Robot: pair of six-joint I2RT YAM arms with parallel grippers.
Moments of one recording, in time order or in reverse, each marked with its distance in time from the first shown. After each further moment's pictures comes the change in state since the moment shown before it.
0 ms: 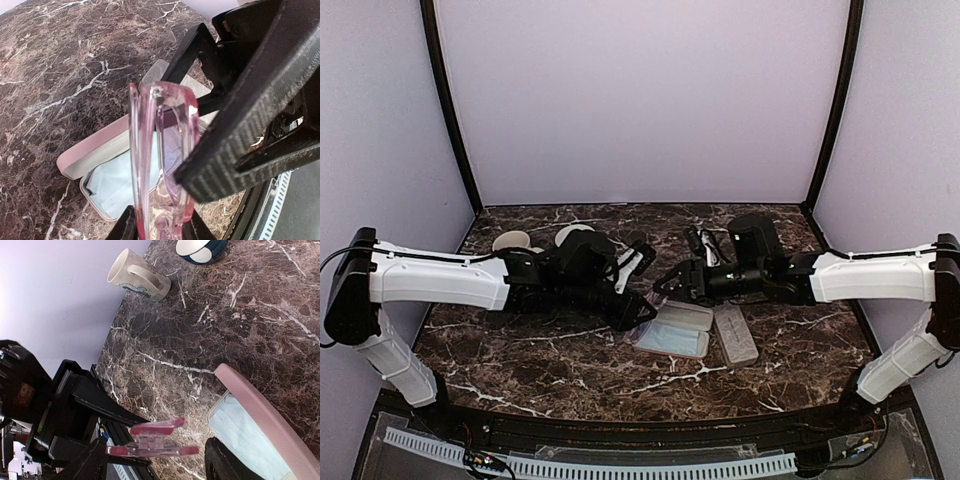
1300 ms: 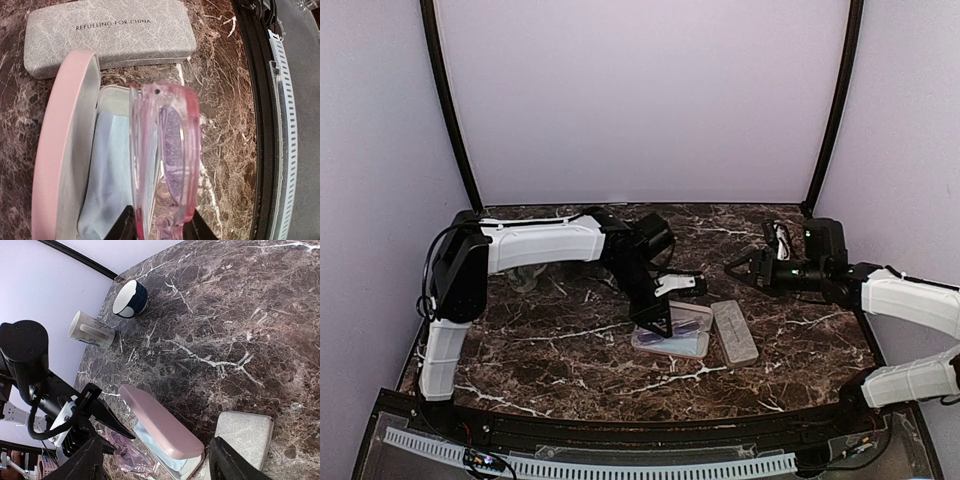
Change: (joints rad) left arm 0.105 0.595 0.765 -0.779 0.427 0.809; right arm -0.398 -0.310 -0.247 -0.082 -0.056 -0.138
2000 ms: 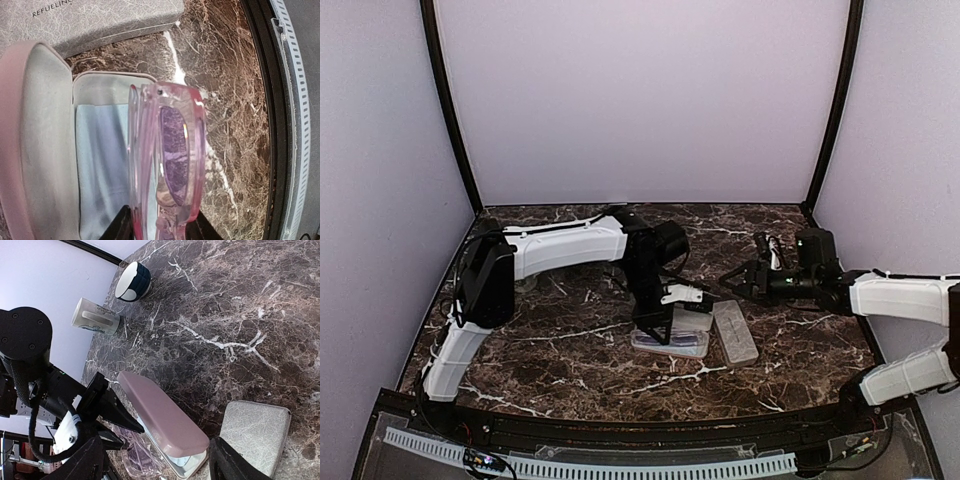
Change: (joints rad) left arm -0.025 0.174 0.272 -0.272 -0.073 0.209; right arm -0.016 0.100 -0.061 0.127 -0.116 0.038
